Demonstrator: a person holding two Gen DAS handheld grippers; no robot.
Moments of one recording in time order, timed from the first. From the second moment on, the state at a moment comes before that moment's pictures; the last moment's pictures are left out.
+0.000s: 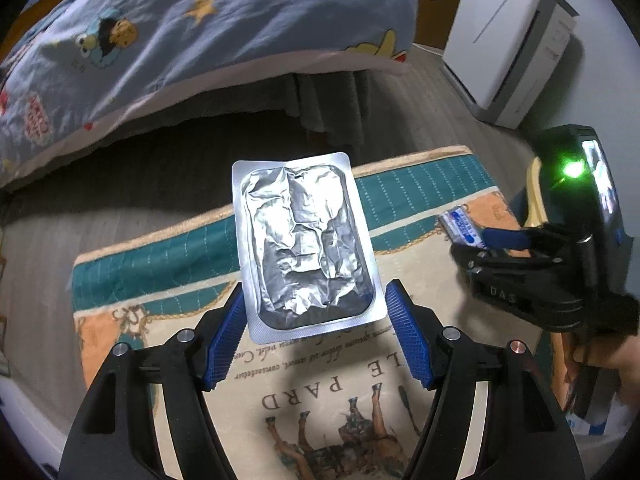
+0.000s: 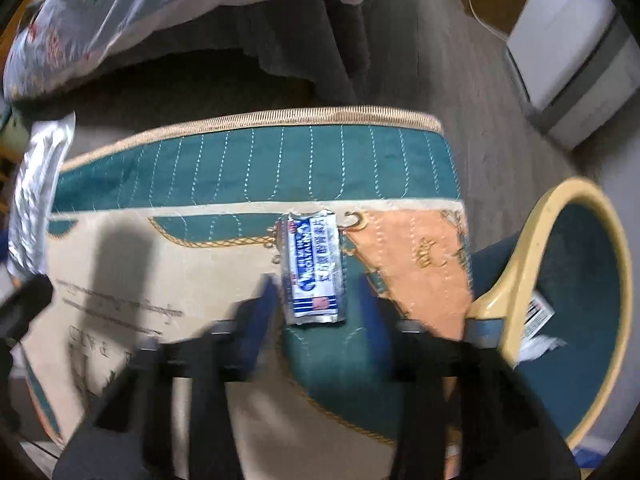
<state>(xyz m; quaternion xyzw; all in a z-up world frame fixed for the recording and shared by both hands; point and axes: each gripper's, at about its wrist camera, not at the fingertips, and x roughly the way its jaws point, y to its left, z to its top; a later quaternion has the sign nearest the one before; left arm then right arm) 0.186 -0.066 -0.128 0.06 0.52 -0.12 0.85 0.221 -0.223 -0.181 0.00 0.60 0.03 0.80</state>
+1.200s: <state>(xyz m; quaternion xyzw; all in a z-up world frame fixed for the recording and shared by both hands) 0.125 -0.301 -0.122 0.16 0.45 -0.31 0.82 0.110 -0.466 -0.123 0.16 0.53 -0.10 0.82</state>
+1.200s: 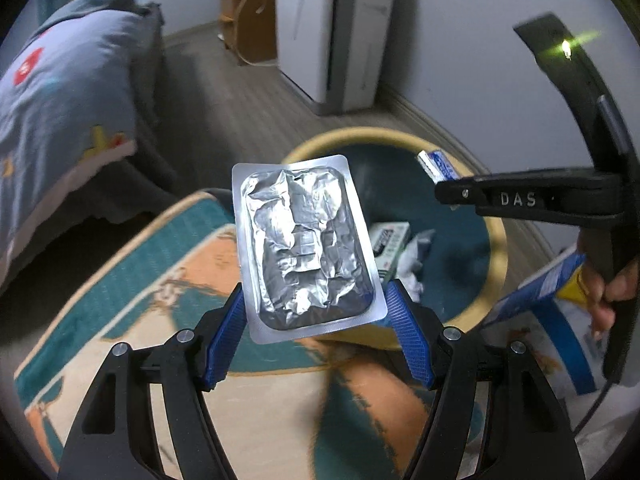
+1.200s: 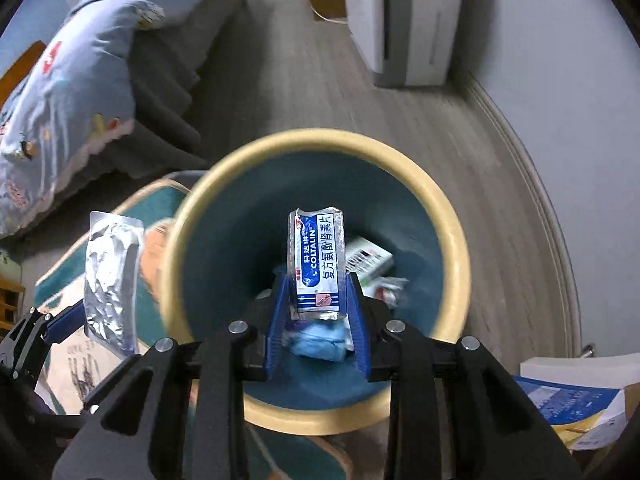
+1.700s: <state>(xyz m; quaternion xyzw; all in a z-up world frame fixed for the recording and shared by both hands) 0.119 -0.300 -0.125 0.17 0.46 -0.29 0.82 0.092 -0.470 -0.107 0.15 0.52 -0.09 0.83</state>
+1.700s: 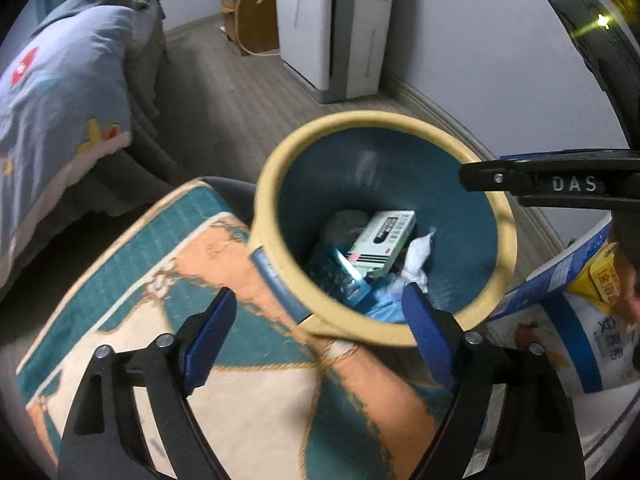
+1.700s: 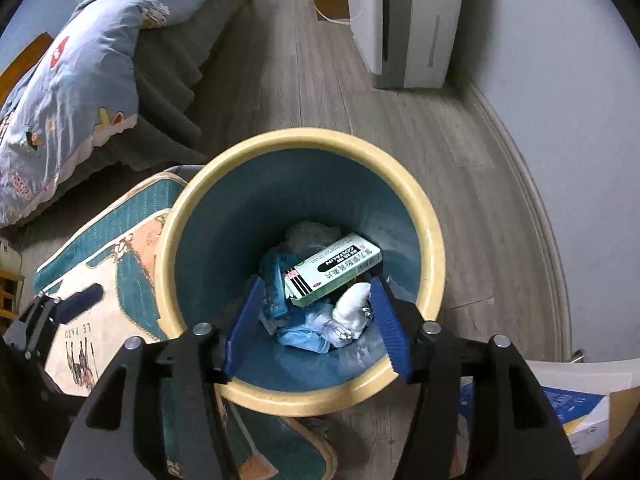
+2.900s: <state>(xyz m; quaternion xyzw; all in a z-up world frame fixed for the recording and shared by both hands) 0.016 -0.203 -0.019 0.13 0.38 -0.22 0.89 -0.058 -0.388 -0.016 0.15 0.42 -0.16 0.88</state>
